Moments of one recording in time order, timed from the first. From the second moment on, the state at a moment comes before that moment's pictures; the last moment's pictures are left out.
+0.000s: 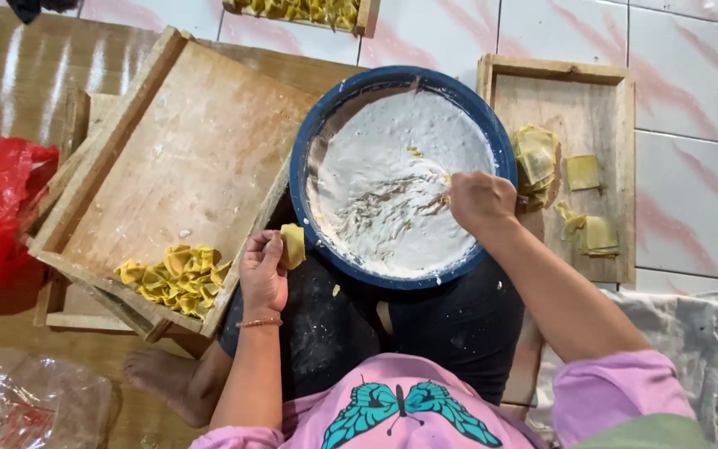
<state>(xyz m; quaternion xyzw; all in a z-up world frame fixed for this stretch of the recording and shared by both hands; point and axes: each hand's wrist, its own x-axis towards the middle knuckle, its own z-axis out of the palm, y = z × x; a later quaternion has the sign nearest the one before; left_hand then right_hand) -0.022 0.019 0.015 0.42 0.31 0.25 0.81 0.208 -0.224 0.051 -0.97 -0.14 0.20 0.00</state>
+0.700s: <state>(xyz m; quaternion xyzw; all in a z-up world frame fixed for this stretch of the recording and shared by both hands) 0.007 -0.028 0.039 0.60 0.20 0.16 0.76 0.175 -0.251 0.026 -0.93 -0.29 0.20 -0.05</state>
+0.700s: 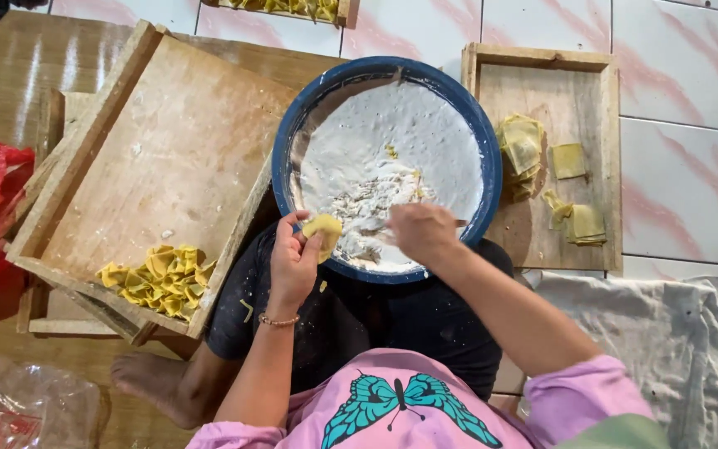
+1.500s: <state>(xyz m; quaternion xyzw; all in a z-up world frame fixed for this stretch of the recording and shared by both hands) 0.024 -0.118 0.085 0.56 0.15 0.09 0.81 0.143 -0.279 0.076 -0.68 -0.08 0.34 0.65</state>
